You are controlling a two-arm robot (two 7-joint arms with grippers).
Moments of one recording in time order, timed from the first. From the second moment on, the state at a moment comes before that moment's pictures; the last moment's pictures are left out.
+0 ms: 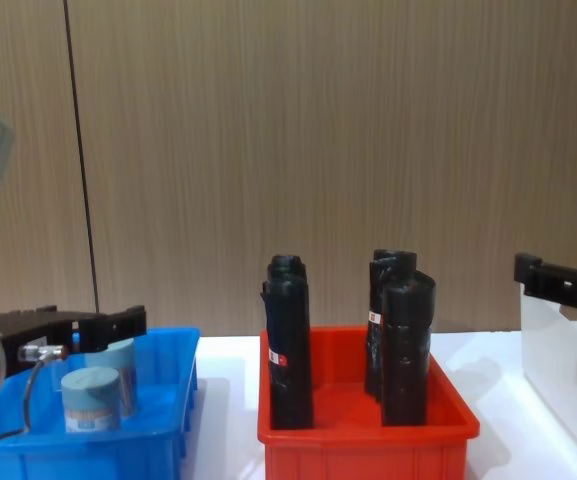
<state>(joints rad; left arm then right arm) -0.26 0.40 0.34 -1.46 -0.50 0.13 0.09 -0.01 0.34 -0.23 -1.77 0.29 0.03 0.07</state>
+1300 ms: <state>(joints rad) -0.37 0.35 0.31 -1.21 -0.51 0.18 -0.03 -0.01 0.34 -0.23 -1.77 0.29 0.03 0.07</state>
